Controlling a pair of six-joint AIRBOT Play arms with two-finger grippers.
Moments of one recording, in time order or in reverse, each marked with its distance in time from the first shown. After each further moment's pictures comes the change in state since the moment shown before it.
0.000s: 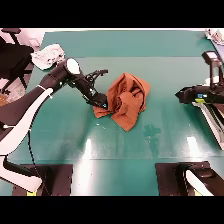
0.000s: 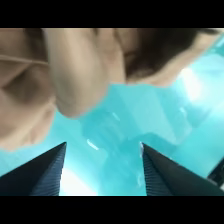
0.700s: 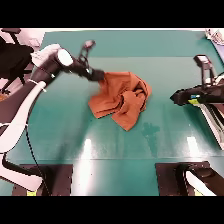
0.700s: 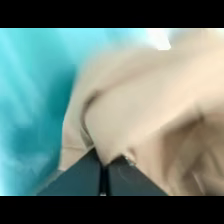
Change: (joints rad) left arm 0.081 0.000 0.185 0.166 0.433 -0.113; right arm 0.082 -0.088 0.000 -0.005 0.018 0.041
